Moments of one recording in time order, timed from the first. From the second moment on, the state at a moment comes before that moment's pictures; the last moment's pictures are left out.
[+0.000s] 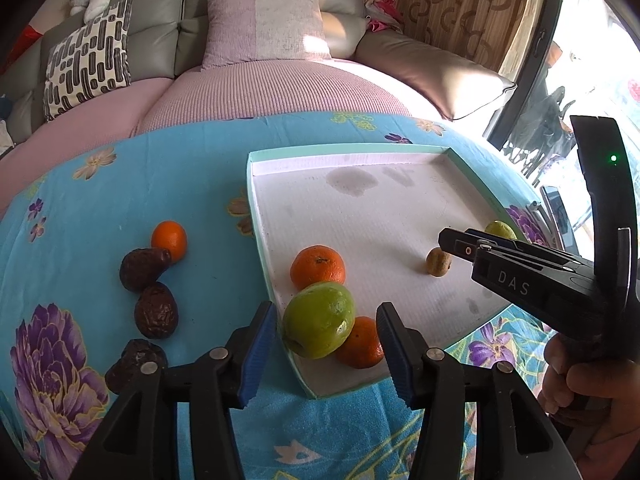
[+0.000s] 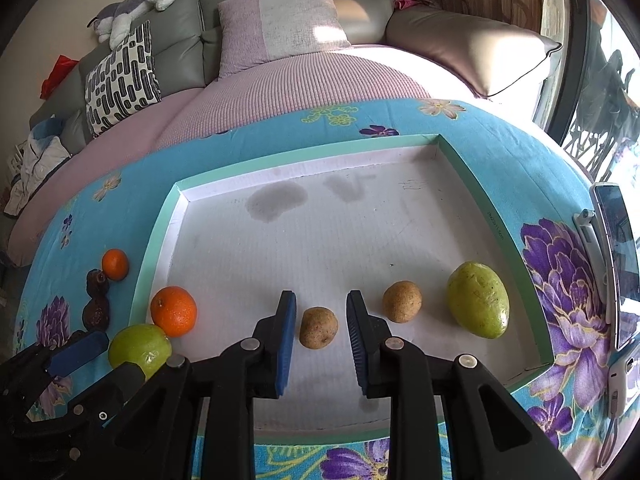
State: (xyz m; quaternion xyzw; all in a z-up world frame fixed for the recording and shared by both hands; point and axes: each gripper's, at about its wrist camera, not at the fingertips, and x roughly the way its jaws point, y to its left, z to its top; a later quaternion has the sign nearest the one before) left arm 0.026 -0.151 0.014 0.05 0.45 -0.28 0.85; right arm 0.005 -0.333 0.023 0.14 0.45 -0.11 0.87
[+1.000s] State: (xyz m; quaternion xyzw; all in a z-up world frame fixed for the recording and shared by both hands) left arm 0.071 -0.063 0.006 -0.02 0.46 -0.13 0.88; right arm 0.009 -0.323 0.019 0.13 0.46 -0.09 0.87
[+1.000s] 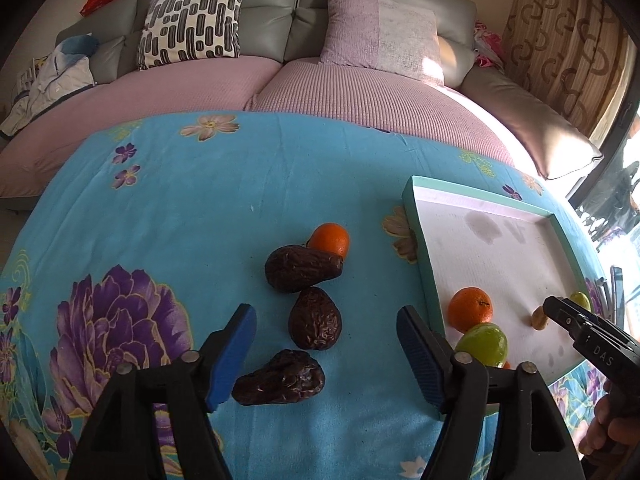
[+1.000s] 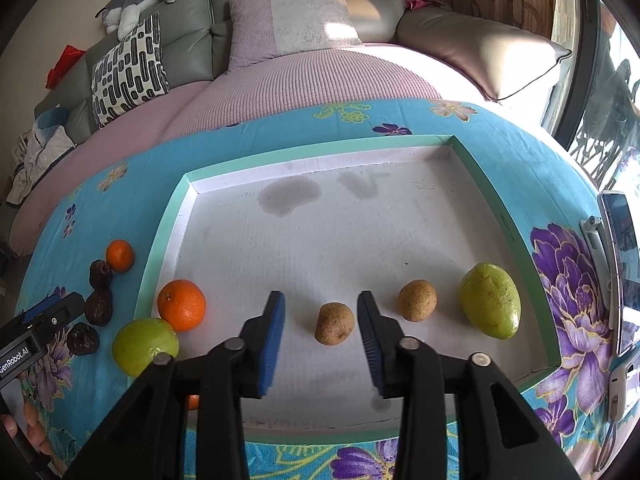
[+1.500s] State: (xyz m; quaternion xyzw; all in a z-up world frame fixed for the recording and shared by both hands) left arm 0.075 -0.054 0.001 0.00 0.44 -0.09 0.89; right arm 0.005 -0.324 0.028 0.11 0.41 -0.12 0.90
